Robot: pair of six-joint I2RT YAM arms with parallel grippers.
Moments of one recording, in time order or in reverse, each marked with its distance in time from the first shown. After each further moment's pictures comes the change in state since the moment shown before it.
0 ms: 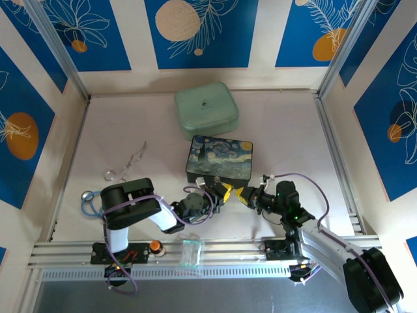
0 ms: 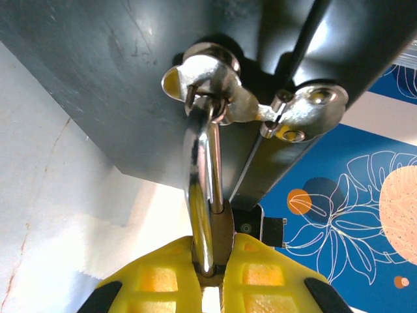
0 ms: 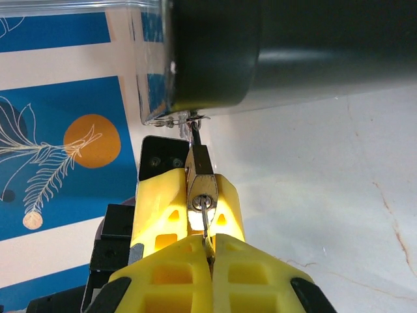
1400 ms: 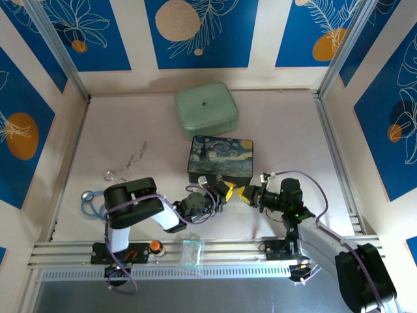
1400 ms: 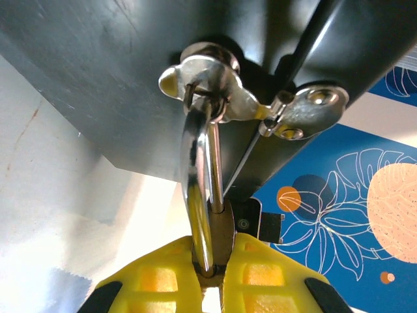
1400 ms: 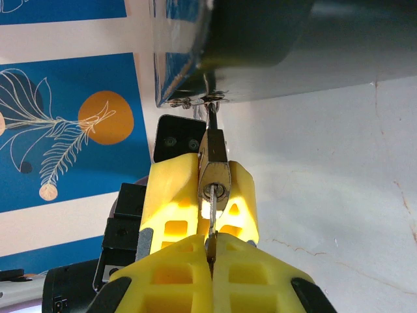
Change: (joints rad) left arm -0.001 0.028 0.030 0.030 0.004 -0.011; right arm -0.108 0.068 0.000 0.093 -0.182 -0.043
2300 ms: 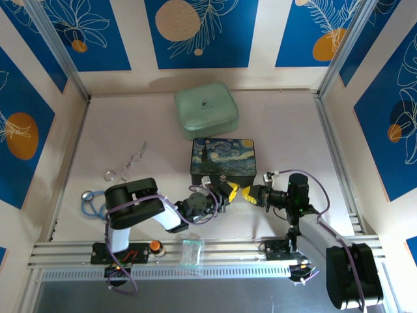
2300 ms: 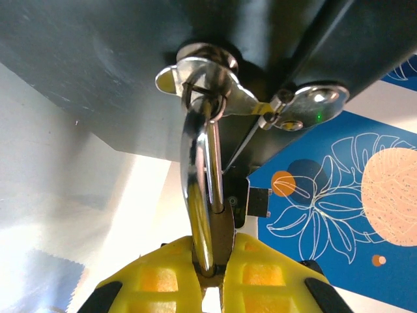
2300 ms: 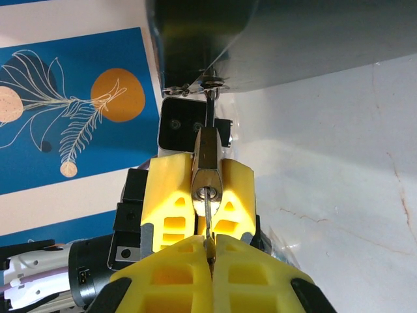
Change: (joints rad) left arm -0.015 0.006 0.025 0.013 0.029 -0.005; right arm -0.221 0.056 0.046 -0.104 -0.310 -0.094
